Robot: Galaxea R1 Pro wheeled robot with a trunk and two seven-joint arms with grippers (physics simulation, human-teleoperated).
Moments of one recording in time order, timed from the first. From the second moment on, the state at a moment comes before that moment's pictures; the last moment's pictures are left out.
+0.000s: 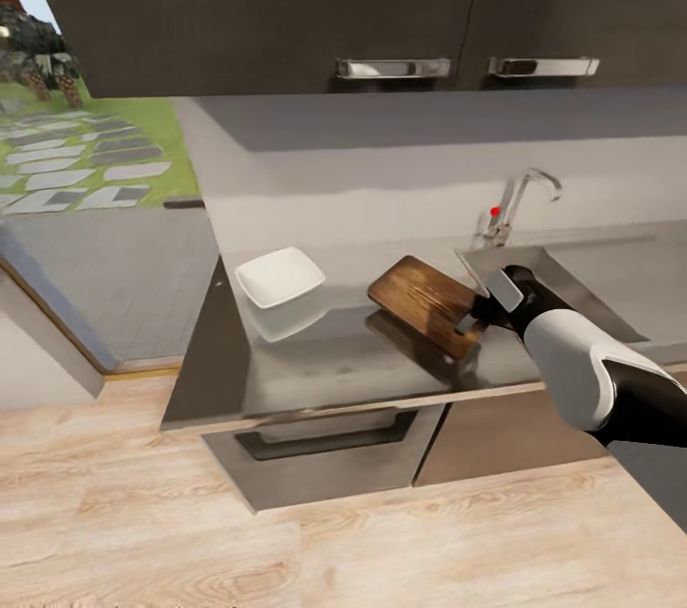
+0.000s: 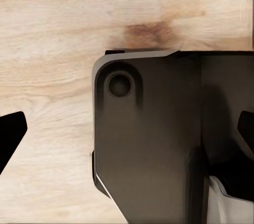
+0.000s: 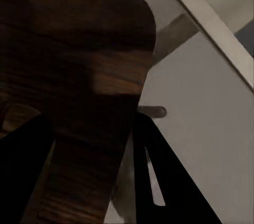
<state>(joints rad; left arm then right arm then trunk) 0.00 -0.01 0.00 -0.22 0.00 -0.36 0.00 -1.38 -0.07 -0.27 -0.22 -0.23 0.68 -0.51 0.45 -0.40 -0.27</state>
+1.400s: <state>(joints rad) 0.00 0.01 0.00 -0.24 0.00 -0.46 0.00 -1.38 -0.09 0.13 -0.45 -0.22 0.98 -0.08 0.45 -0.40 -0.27</state>
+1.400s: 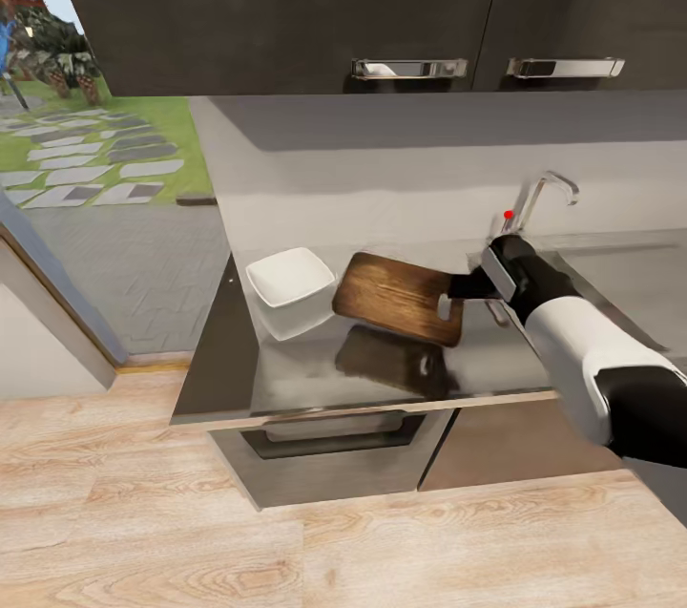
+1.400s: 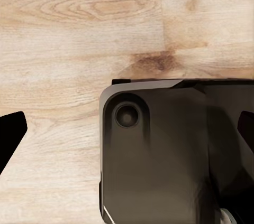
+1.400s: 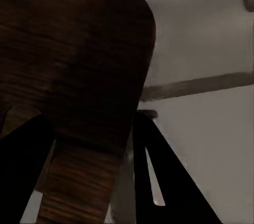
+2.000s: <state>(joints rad) 0.00 0.01 0.00 -0.23 0.00 -0.45 0.00 -1.38 -0.16 0.36 -0.40 -0.21 0.98 0.16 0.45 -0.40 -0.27</state>
